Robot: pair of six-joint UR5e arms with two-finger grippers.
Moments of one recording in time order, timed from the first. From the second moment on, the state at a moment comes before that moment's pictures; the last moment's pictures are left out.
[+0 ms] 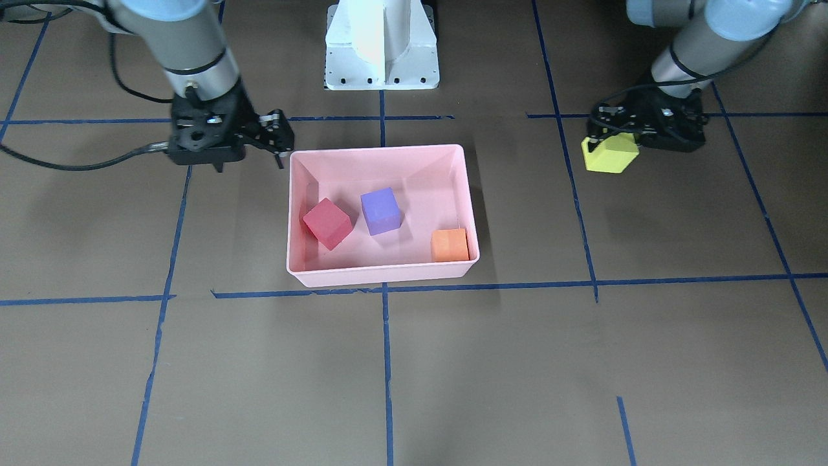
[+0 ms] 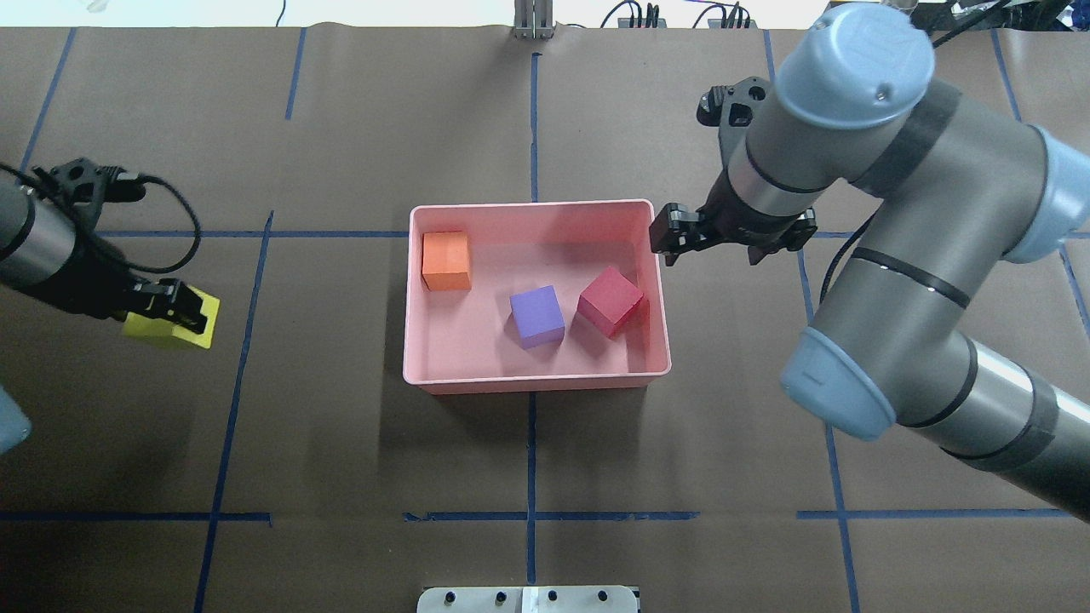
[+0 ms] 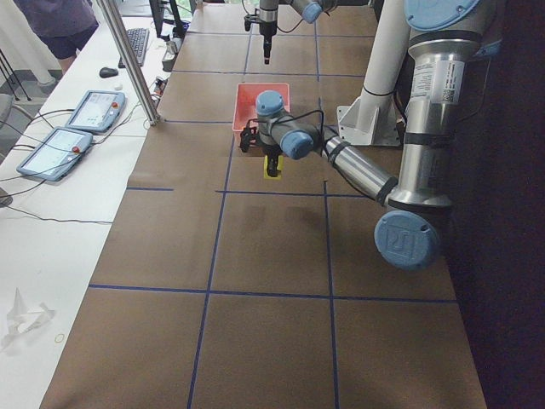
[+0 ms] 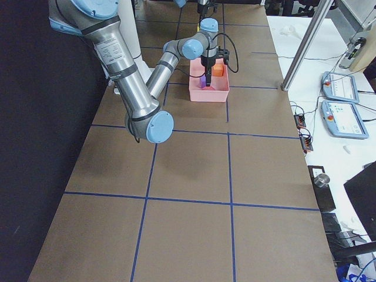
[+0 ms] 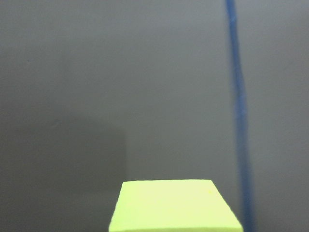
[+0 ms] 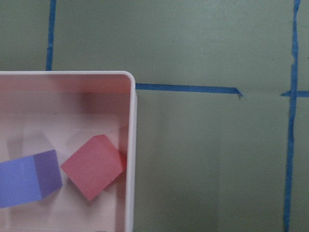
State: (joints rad) left arm -0.85 -1.80 -2.06 -1.56 -2.22 -0.94; right arm 0.79 -1.06 2.00 -1.85 2.06 0.90
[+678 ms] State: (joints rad) left arm -0.68 -2.31 -1.91 -1.33 -2.10 -1.28; right arm 1.12 -1.32 2.01 -1.85 2.22 0.30
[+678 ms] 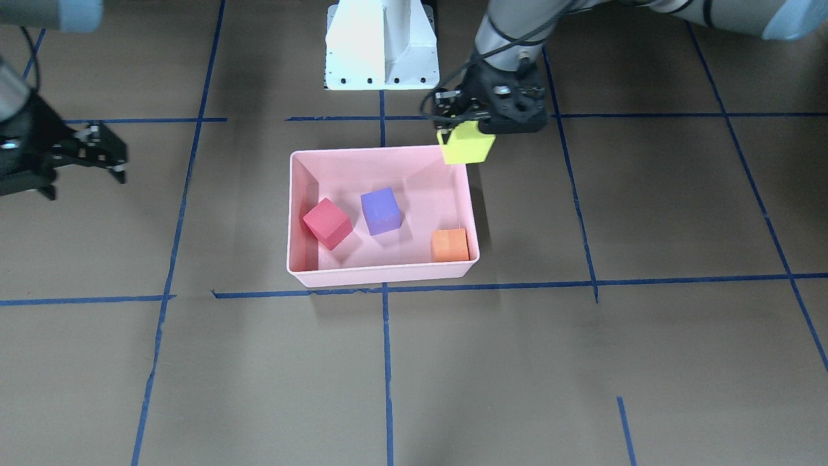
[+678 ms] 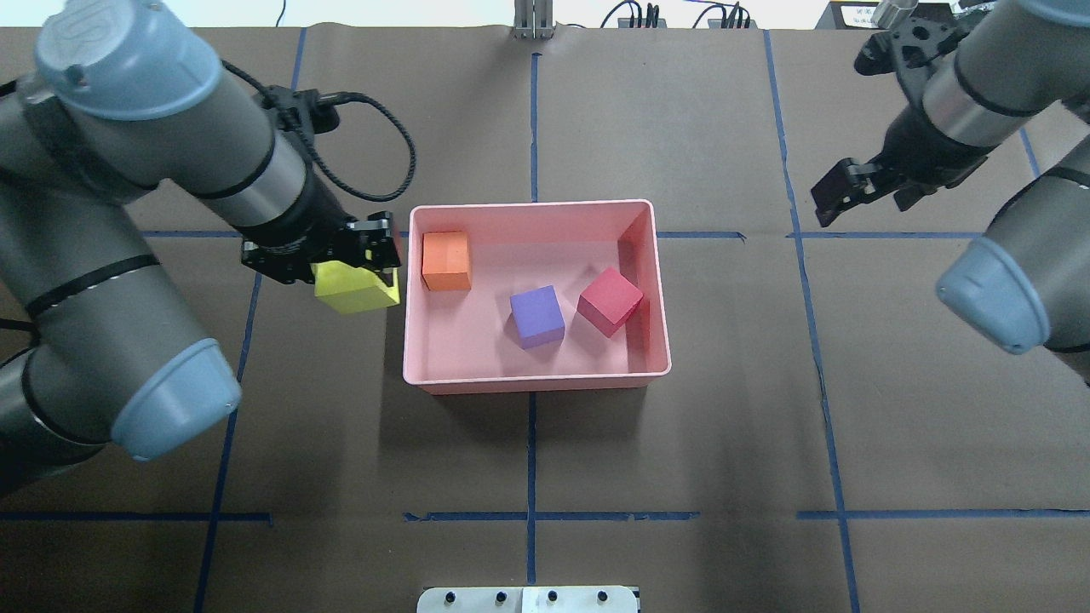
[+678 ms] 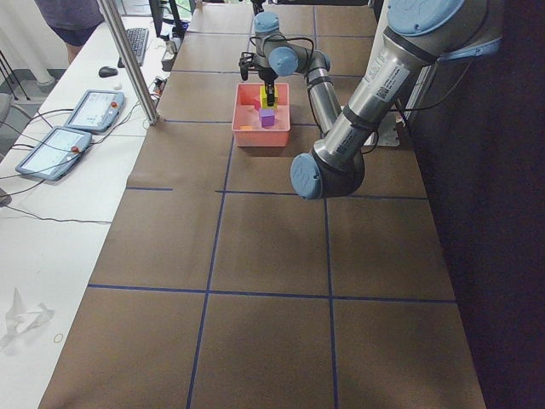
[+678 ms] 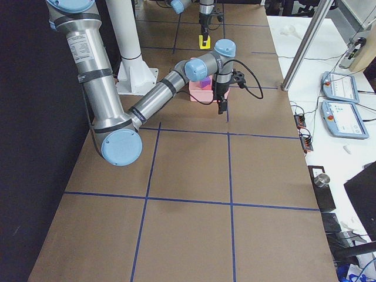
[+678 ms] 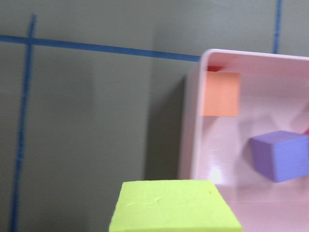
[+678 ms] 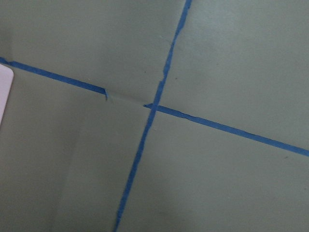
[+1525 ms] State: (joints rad) left arm -0.74 -2.12 -1.99 -1.33 -2.10 -0.94; right arm 1.37 -1.61 2.08 -1.85 2.24 -0.13
